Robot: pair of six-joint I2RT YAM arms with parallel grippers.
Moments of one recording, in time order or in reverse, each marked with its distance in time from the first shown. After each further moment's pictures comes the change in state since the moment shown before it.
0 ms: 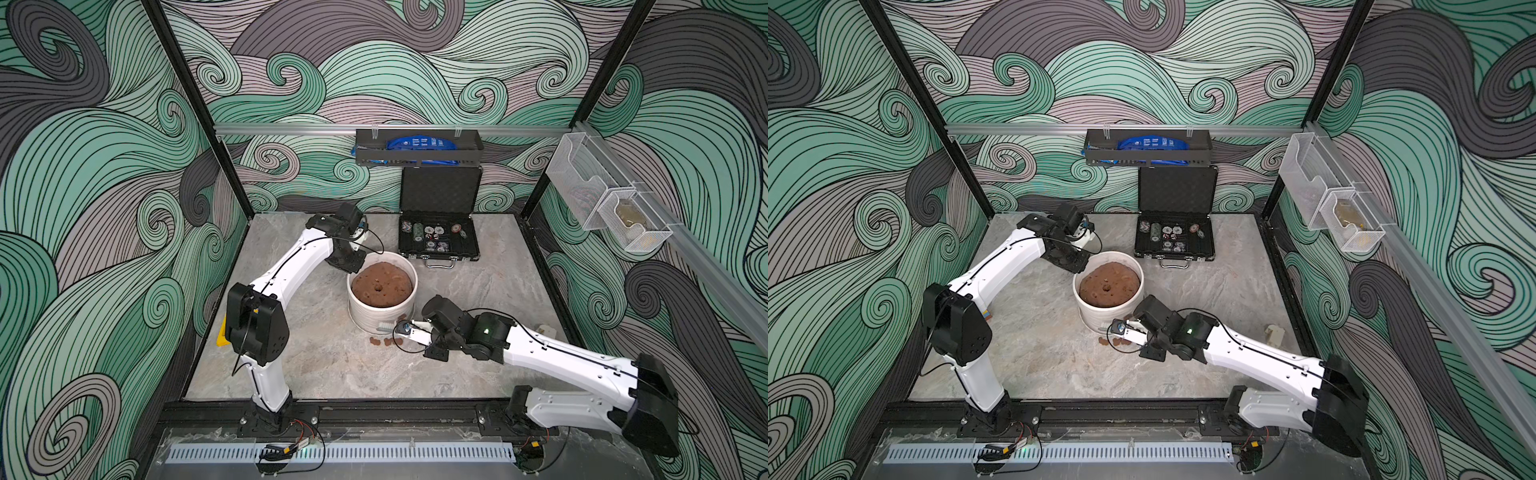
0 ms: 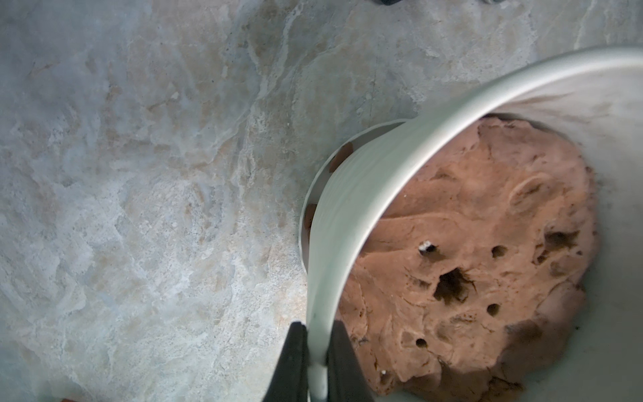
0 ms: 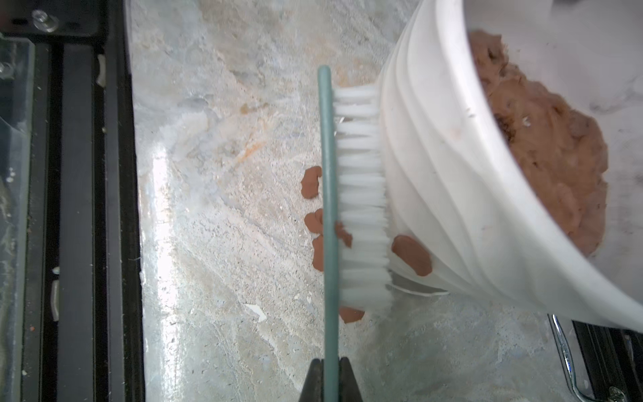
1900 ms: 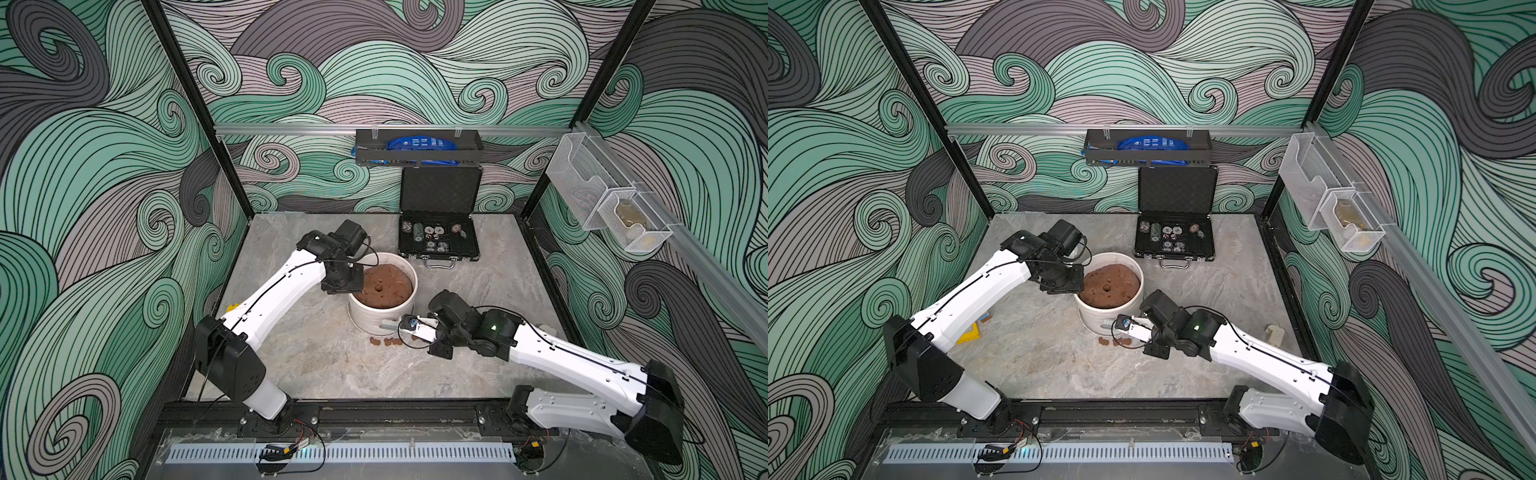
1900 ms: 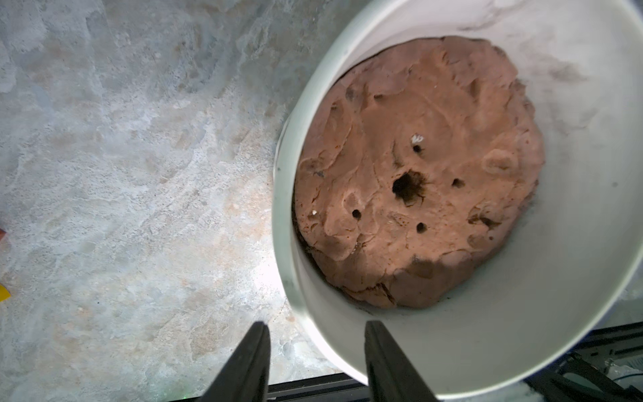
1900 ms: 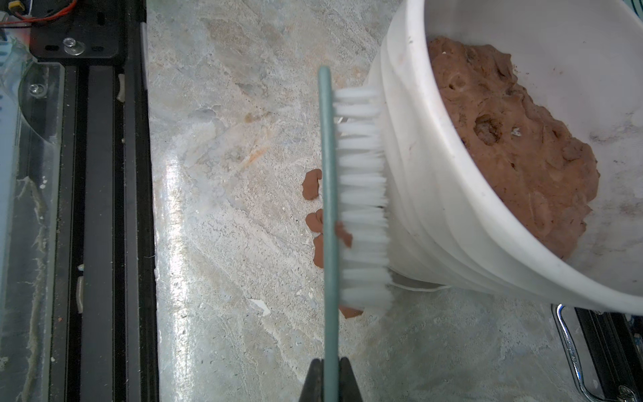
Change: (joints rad) left arm -0.142 -0.250 -0.195 -0.103 -0.078 -0.627; right arm -0.052 -0.024 0.002 -0.032 -0.060 -0.018
